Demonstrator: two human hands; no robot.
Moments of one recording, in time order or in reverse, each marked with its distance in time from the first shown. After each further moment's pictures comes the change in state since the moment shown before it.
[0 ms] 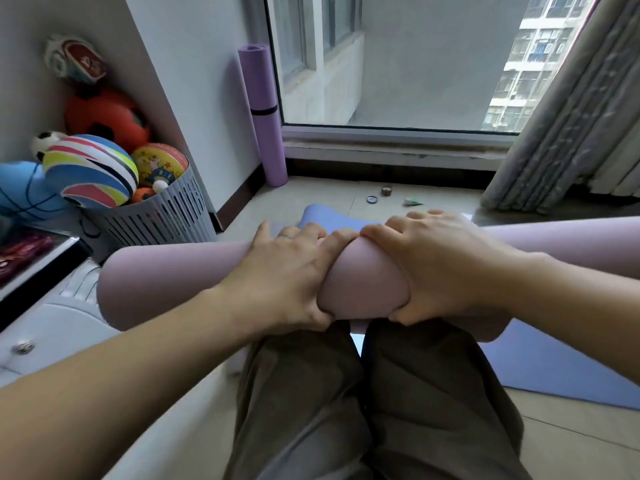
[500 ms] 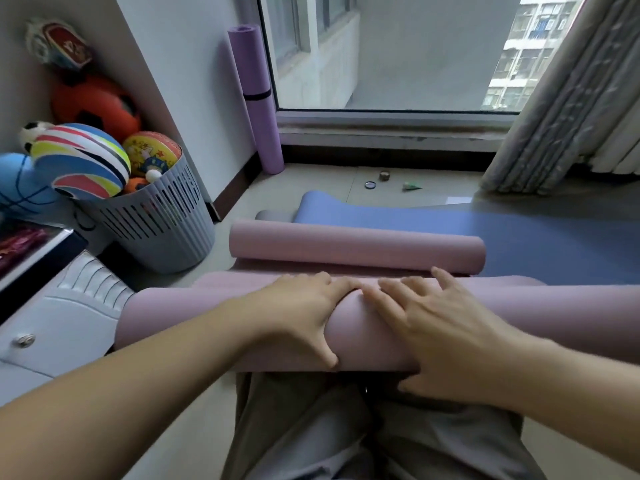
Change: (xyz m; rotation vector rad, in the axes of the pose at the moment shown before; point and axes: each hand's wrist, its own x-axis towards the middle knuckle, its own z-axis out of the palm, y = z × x) left_hand -0.007 0.011 0.052 -0.324 -0.384 0.099; right_hand -0.049 -0.049 0.054 0.057 -0.177 -0.031
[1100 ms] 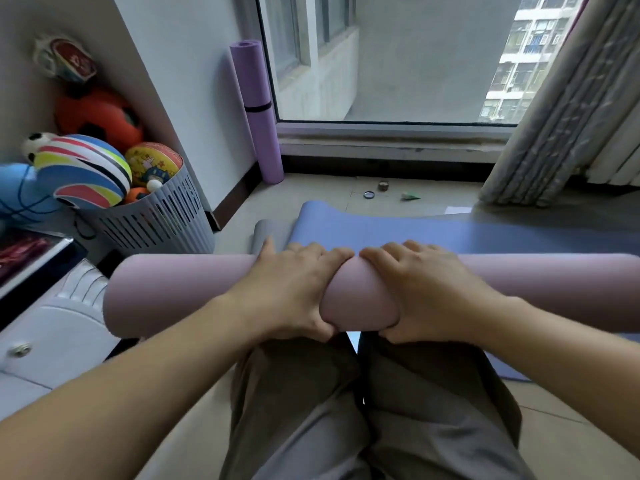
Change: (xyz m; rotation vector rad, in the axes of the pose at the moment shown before) left_hand 0.000 0.007 -0.031 0.233 0.256 -0.093; right_hand 0.035 0.033 -0.013 0.109 0.170 0.127
